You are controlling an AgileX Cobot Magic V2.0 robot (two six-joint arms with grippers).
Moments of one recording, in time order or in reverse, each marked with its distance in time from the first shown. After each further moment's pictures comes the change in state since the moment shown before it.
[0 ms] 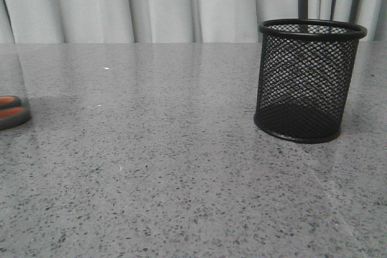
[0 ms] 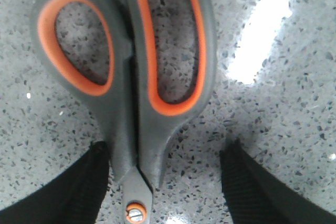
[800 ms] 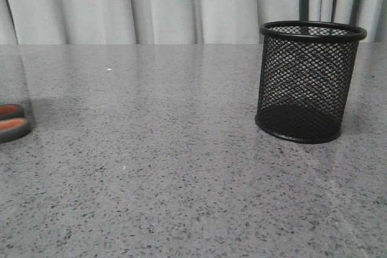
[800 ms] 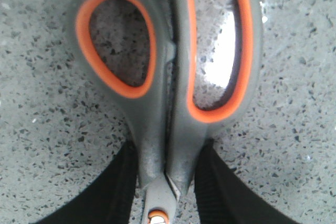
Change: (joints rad) left arm 0.006 0.051 -0.024 -0.061 0.056 0.010; right arm 0.001 0.000 0.000 0.054 0.098 -0.073
